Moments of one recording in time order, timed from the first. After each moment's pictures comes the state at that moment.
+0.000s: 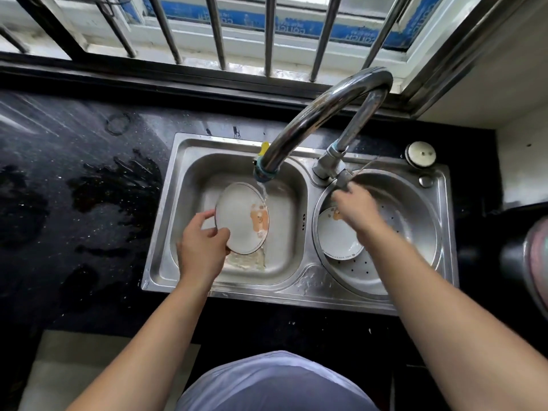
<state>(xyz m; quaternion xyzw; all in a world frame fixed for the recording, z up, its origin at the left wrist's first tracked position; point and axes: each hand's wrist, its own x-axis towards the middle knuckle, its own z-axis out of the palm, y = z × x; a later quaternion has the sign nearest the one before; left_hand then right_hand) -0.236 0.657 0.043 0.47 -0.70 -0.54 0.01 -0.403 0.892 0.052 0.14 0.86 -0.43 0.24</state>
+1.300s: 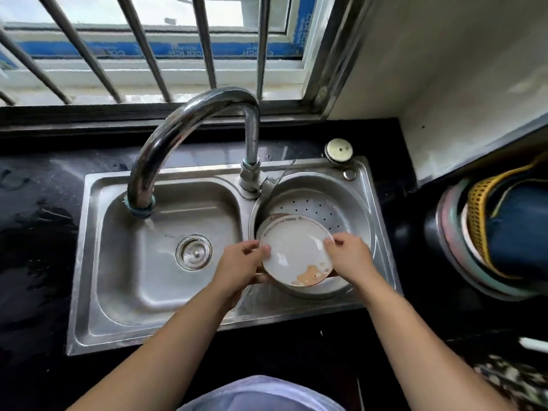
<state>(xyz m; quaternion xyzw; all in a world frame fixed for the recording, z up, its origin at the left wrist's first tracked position) -0.304 0.815 0.023 0.33 -0.59 -0.70 -0.25 -0.346 1.044 0.043 0.18 0.90 -0.33 0.22</state>
